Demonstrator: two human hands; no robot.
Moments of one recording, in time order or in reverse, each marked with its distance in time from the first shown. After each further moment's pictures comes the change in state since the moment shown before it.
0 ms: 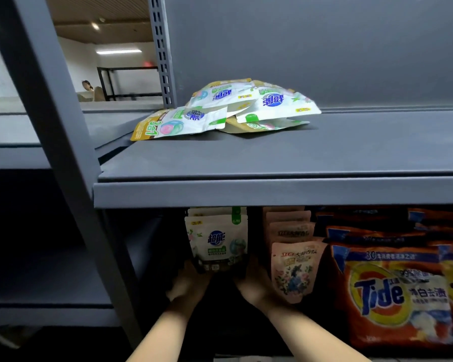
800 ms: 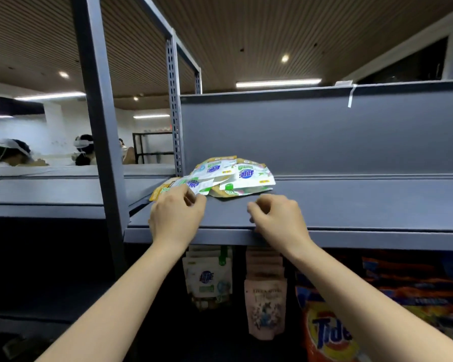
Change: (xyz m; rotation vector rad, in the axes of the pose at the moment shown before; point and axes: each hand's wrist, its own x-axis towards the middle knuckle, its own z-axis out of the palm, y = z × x) left_hand -0.254 0.267 -0.164 0.054 0.802 0.635; right_hand -0.150 -0.162 -0.249 -0.032 0.474 -0.617
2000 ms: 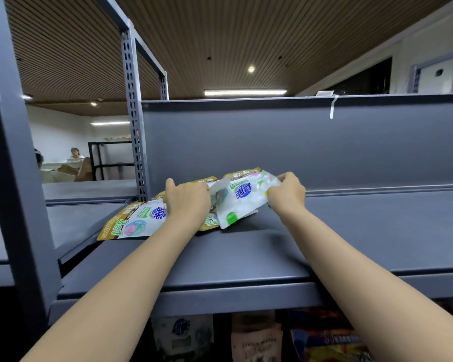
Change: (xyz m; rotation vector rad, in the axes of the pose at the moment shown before) left_hand 0.126 0.023 0.137 0.618 -0.237 0.383; right_hand 0.153 0.047 0.002 0.119 0.275 0.518
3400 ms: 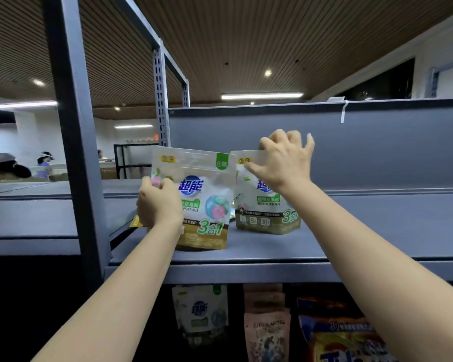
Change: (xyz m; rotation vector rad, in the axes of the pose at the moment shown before) left_hand -0.066 -0.053 -0.061 -0.898 0.434 -0.858; right_hand -0.037 -0.063 -0.025 -0.762 0.198 -0.799
